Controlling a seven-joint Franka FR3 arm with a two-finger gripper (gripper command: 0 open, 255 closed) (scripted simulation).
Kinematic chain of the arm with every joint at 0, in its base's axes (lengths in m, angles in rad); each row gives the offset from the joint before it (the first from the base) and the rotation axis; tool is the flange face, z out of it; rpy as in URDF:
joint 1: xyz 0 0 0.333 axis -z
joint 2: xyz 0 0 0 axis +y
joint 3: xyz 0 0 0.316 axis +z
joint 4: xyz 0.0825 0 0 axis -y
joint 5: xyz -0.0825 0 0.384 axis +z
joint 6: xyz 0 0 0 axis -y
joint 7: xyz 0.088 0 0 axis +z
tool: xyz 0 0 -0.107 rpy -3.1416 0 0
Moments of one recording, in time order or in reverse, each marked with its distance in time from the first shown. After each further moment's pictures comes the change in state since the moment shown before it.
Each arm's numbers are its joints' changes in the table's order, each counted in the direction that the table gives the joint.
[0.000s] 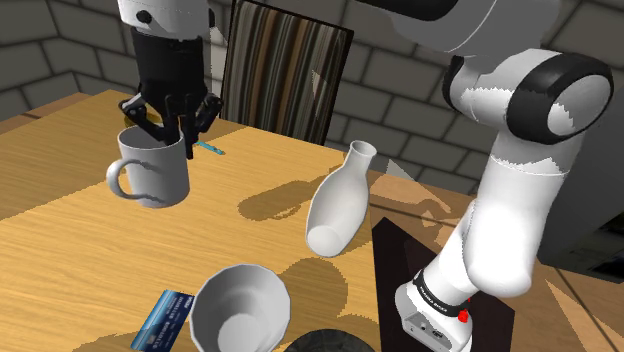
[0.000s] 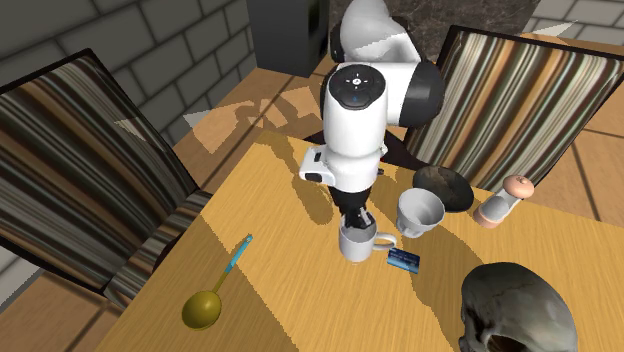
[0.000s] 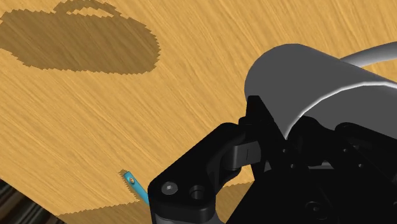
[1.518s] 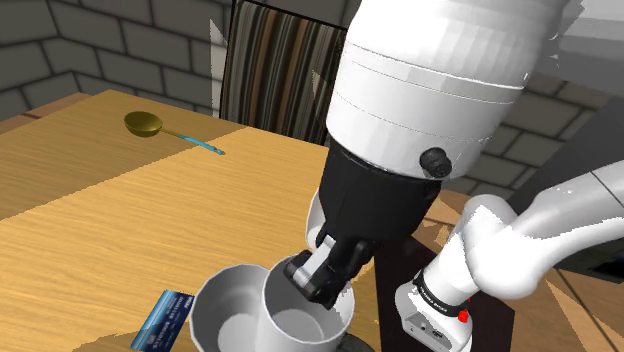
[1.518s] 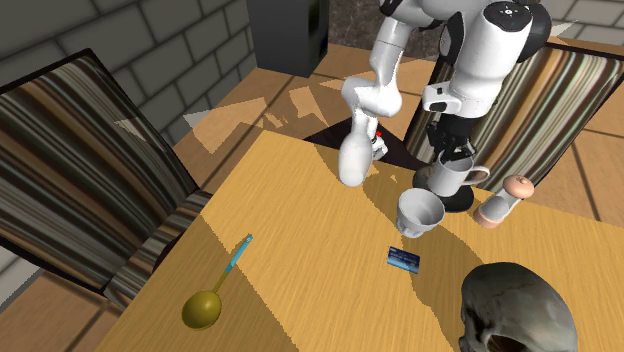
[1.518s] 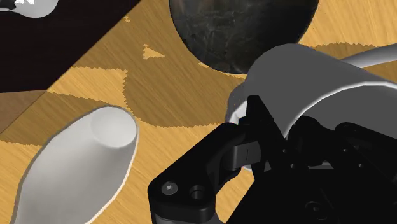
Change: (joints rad) arm -0.089 -0.760 0.061 -0.661 0.444 0.046 -0.110
